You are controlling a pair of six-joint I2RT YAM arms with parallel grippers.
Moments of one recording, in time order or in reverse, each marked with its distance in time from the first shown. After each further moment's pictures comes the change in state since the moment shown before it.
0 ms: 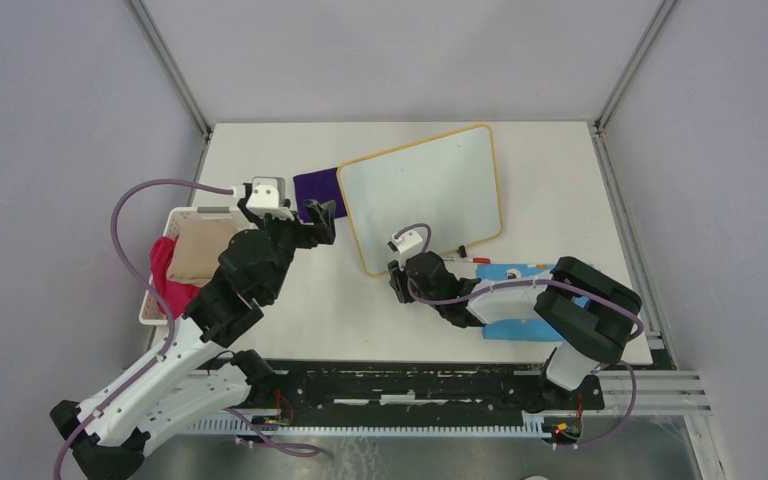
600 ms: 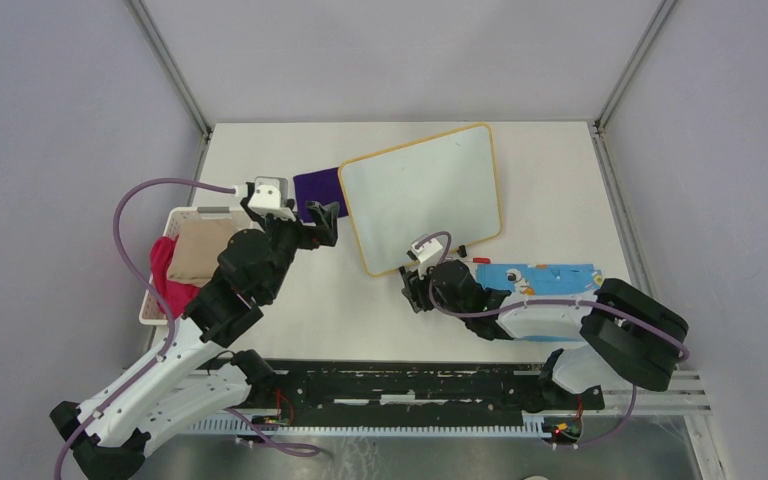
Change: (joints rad) left arm 0.006 -0.001 0.000 0.000 0.057 0.000; right arm -0.007 -0.251 -0.180 -0.010 -0.042 -0.075
